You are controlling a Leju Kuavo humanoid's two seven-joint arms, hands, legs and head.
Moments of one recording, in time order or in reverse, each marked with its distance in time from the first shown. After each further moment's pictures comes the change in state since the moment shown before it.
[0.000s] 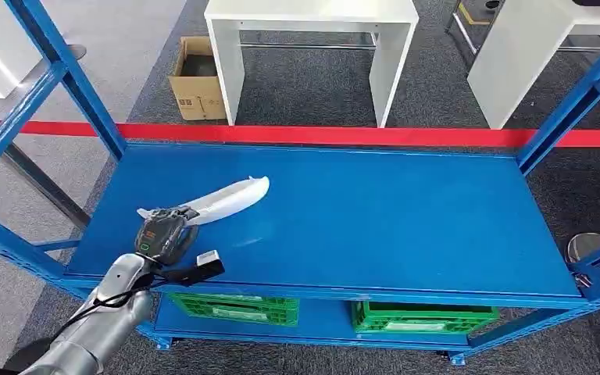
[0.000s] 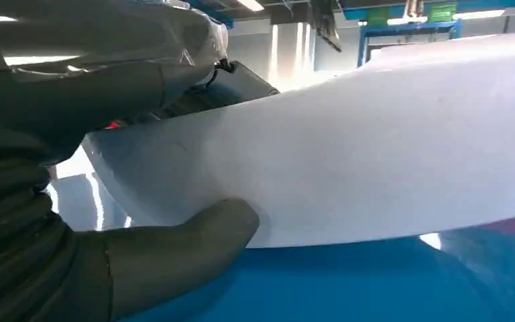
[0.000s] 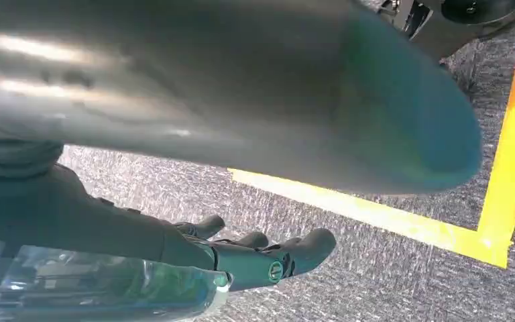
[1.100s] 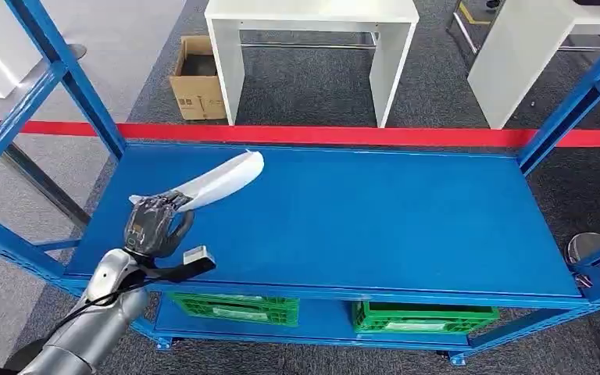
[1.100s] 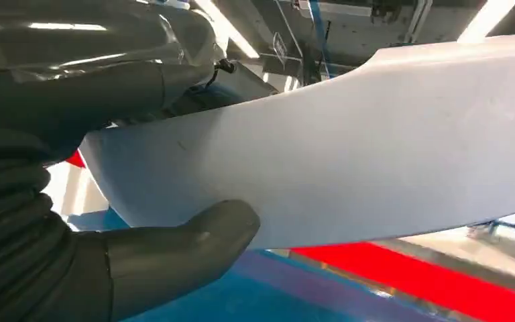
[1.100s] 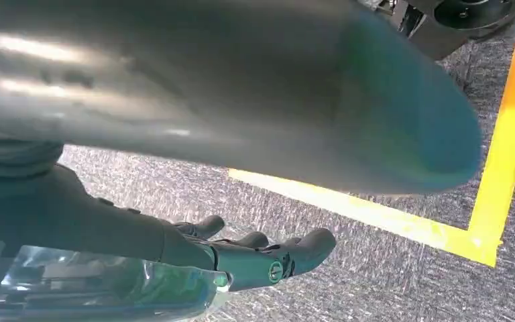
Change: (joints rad) left arm 0.062 0.021 0.031 -0.197 0.132 0.088 -0.126; right arm -0.004 0.004 0.000 0.000 0.018 -0.008 -0.013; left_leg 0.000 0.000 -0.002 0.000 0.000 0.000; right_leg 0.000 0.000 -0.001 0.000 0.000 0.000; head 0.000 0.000
